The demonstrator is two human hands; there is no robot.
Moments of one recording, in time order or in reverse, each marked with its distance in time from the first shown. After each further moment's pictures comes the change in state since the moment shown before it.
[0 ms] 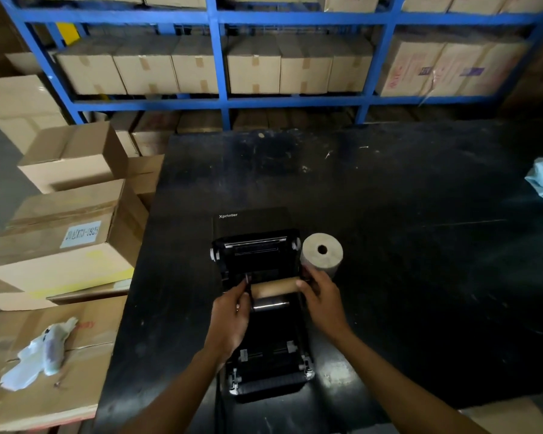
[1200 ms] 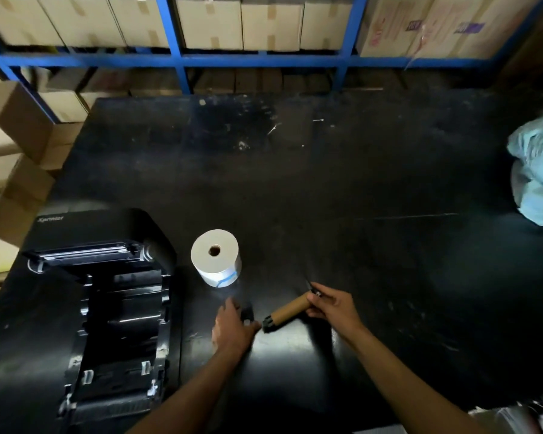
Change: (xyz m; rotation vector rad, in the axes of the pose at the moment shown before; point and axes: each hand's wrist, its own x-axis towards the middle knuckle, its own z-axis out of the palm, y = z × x) left_hand 0.025 0.060 0.284 0.371 -0.099 -0.579; right_hand 0.066 0.151 -0.254 0.315 -0.128 0.624
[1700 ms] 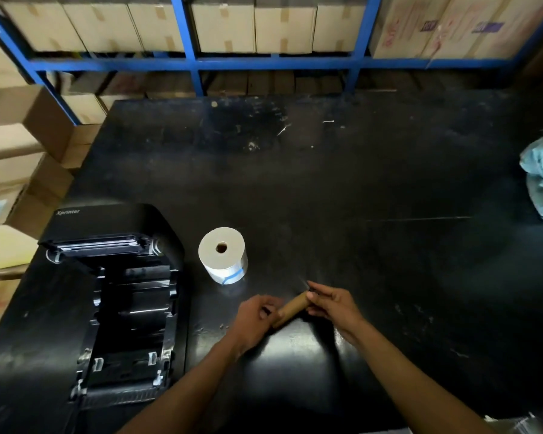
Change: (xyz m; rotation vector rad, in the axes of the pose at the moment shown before) left_hand -0.007 0.017 -0.008 -0.174 -0.272 0.413; right_hand 0.005 -0.003 0.002 0.087 -0.149 0.056
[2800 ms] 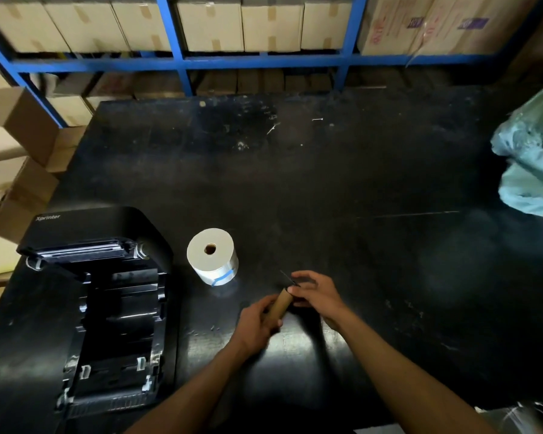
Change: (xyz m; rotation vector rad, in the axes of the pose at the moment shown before) left_hand 0.001 0.008 0.025 -0.017 -0.006 0.045; right_hand 0.014 -0.013 0.011 -0.132 0.015 -0.055
